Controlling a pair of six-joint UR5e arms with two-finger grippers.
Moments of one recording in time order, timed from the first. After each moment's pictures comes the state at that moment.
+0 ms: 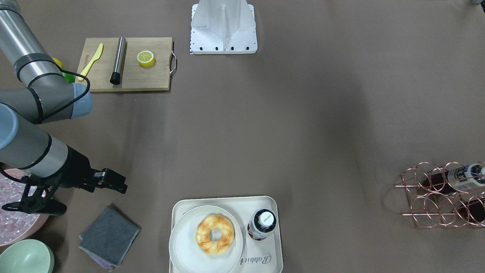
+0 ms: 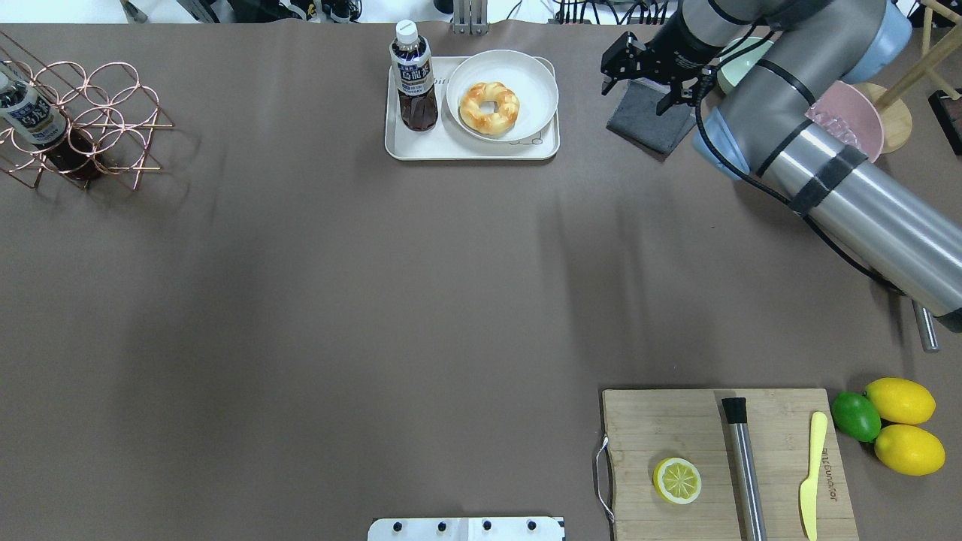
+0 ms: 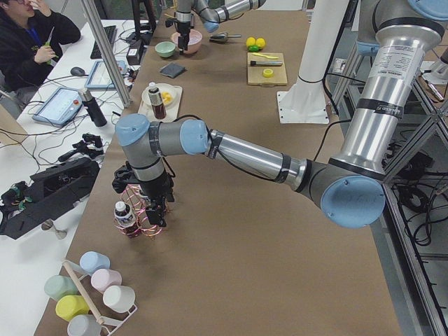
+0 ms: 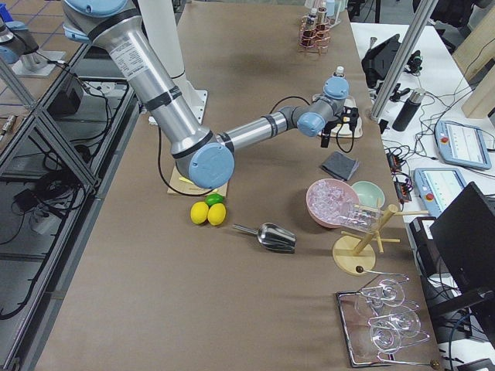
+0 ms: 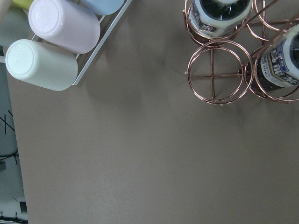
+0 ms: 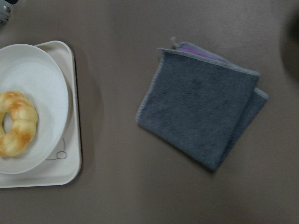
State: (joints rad) left arm -1.57 -1.85 -1.61 -1.15 -2.16 0.12; right arm 1.04 -0.96 1.32 -1.13 2.31 1.05
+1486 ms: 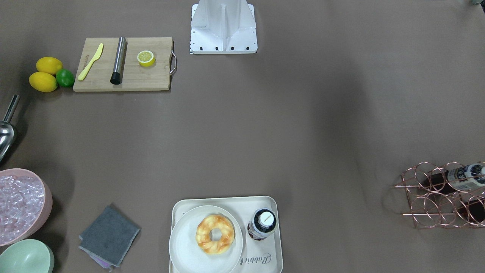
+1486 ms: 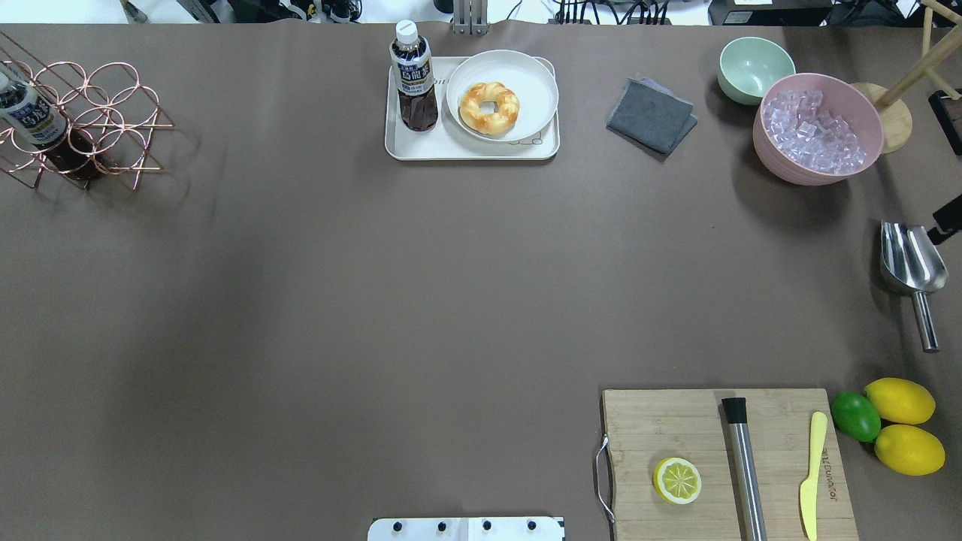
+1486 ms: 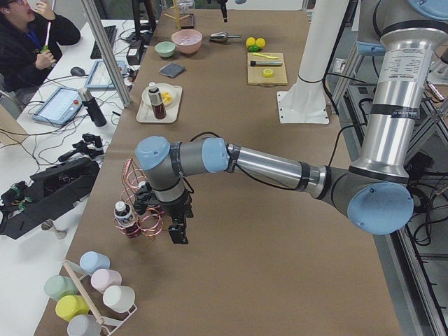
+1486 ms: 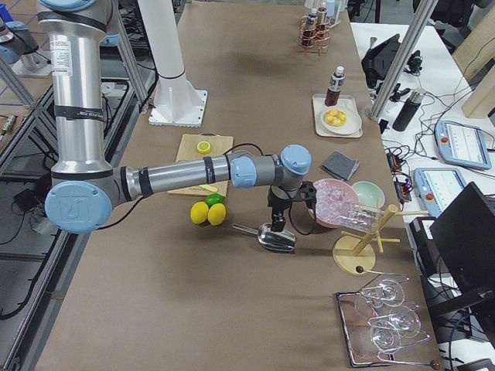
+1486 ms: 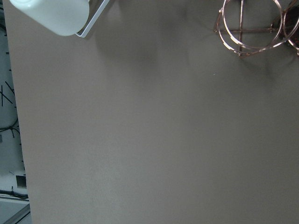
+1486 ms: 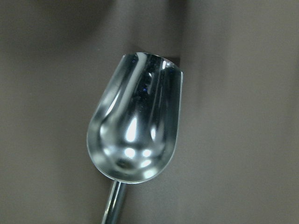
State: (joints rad) left arm -1.58 -1.71 -1.67 -1.15 -2.16 0.13; right arm 1.33 -1.63 1.74 -1.66 2.32 0.09
